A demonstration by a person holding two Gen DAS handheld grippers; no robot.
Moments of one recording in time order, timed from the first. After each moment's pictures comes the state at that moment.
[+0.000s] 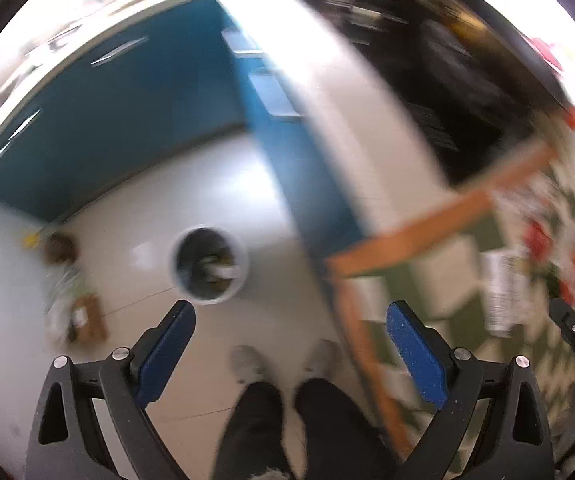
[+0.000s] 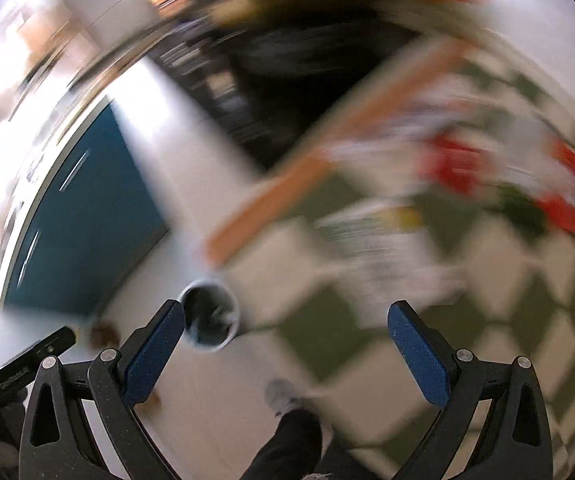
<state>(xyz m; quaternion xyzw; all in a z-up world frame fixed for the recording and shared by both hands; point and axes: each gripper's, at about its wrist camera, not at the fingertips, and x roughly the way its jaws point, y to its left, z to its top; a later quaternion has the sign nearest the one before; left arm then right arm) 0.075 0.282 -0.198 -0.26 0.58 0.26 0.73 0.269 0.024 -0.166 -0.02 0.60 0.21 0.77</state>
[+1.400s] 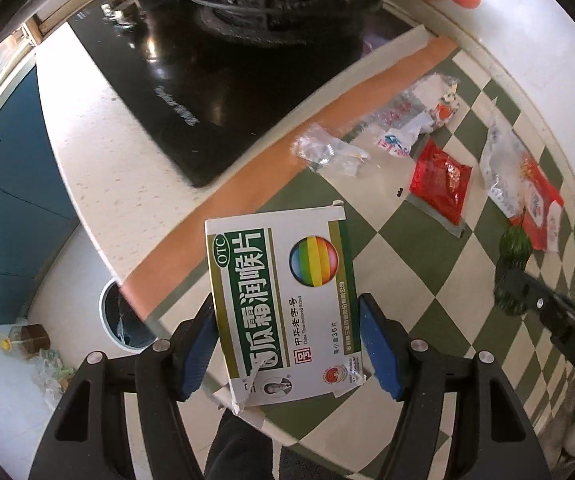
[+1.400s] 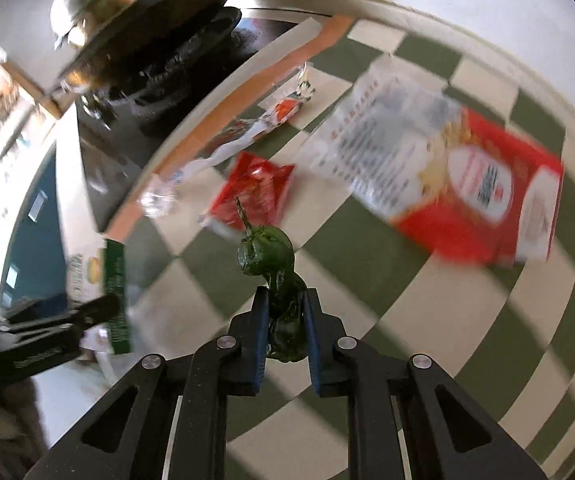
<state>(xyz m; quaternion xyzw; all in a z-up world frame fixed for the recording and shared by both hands) 0.208 0.151 -0.236 -0.16 0.62 0.12 0.76 0.334 -0.063 -0.220 0.01 0.61 0.23 0.76</state>
